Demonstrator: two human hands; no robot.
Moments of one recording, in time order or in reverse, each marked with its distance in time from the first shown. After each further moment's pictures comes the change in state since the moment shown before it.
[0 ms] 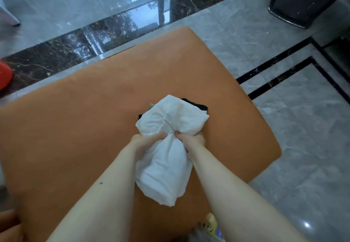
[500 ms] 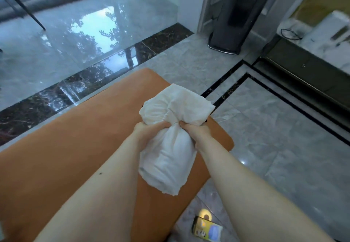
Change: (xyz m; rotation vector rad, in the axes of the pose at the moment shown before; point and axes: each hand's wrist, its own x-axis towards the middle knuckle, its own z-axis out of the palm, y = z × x) left_hand -0.189 0.048 0.061 0.012 -0.081 0.405; right_hand -0.141 -0.048 -0.154 0.239 0.069 -0.311
